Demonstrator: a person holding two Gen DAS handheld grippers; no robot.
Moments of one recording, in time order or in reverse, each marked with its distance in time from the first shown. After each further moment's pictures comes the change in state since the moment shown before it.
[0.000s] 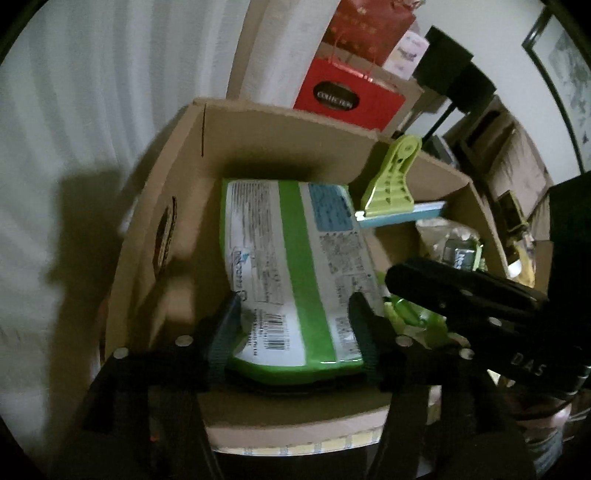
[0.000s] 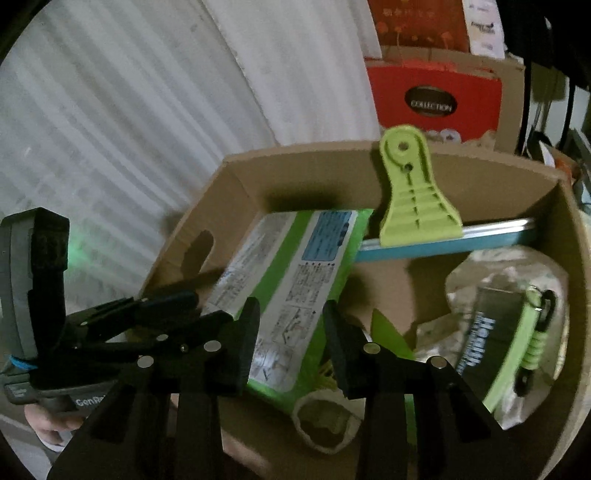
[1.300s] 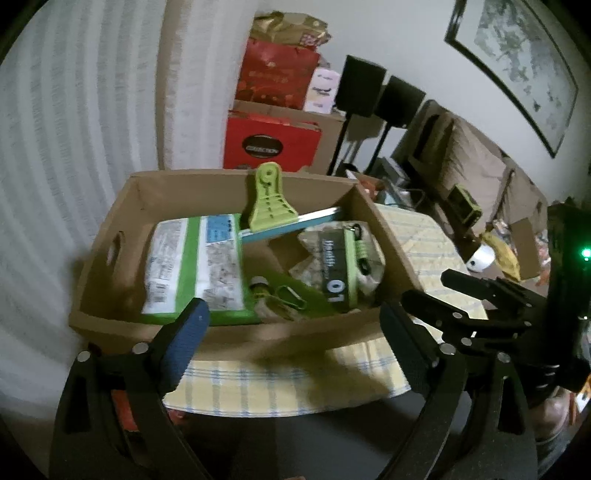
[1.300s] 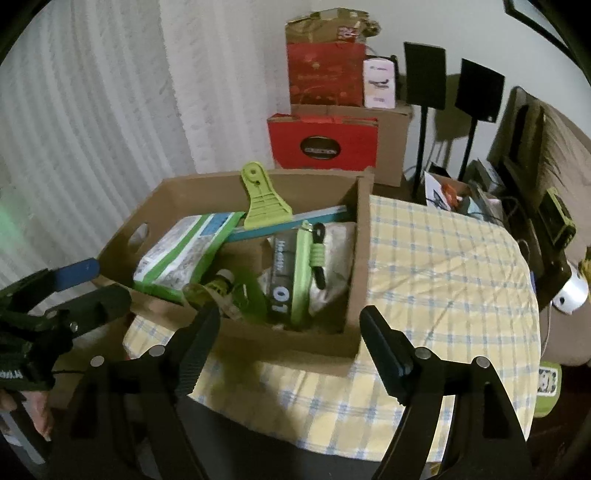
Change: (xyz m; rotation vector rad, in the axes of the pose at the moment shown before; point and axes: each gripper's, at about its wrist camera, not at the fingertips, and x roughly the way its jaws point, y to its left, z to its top) left arm -0.081 -0.119 -0.066 0.174 -0.215 -0.038; right arm -0.143 -0.032 -0.094 -0.014 -0.195 -0.324
